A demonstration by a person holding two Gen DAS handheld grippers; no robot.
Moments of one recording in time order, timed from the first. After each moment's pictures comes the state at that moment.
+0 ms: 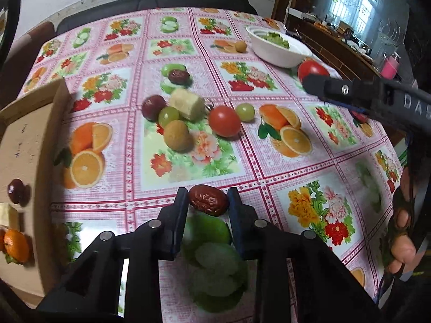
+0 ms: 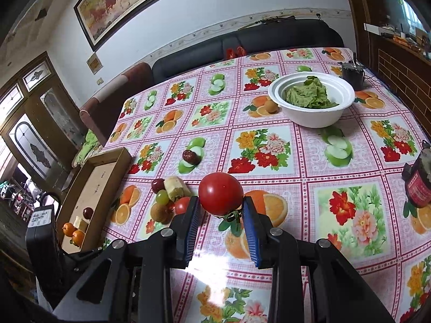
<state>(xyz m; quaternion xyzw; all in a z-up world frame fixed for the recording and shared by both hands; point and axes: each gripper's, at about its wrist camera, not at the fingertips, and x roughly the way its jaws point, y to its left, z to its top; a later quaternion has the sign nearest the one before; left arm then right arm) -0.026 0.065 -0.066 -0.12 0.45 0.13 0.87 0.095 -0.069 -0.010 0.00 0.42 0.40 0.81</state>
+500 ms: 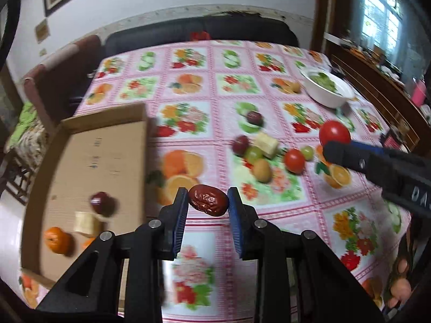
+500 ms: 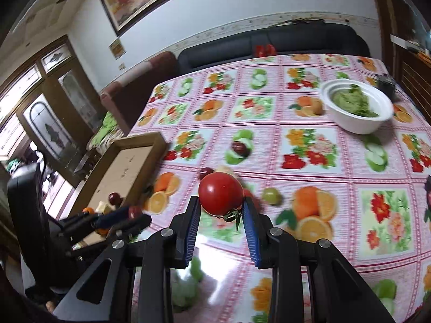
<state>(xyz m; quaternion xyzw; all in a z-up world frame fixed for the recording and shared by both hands) -0.072 0.117 -0.021 -0.10 0.40 0.26 0.87 0.047 -0.021 0.004 -0.03 0.41 0.45 0.79</state>
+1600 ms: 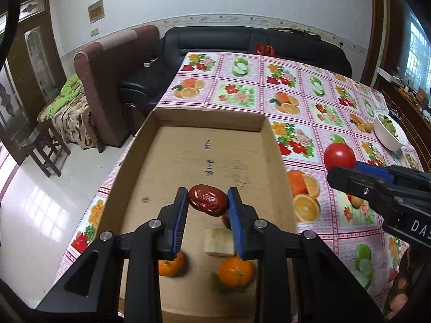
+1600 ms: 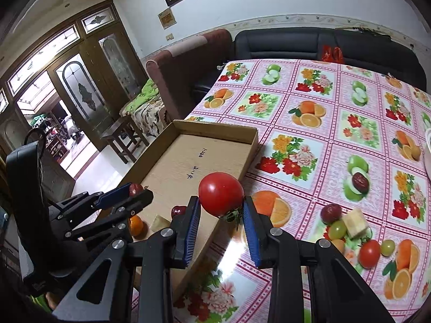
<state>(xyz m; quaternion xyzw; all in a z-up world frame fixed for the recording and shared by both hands) -0.150 0.233 -0.012 -0.14 0.37 0.37 0.84 -0.017 0.137 0.015 -0.10 0.41 0.55 0.72</state>
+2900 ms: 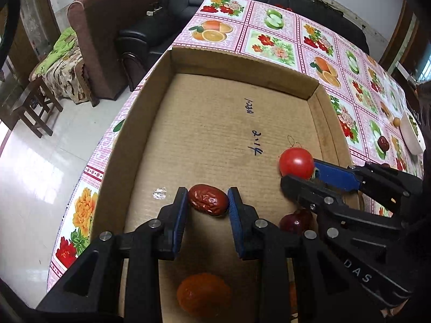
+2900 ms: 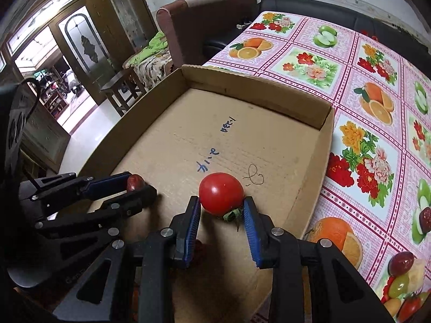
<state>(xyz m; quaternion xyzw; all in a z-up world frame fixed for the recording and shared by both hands) -0.143 0.309 -0.067 -0.23 0.46 0.35 0.79 -0.039 0.259 -0.060 -0.21 0.44 0.56 0.67</state>
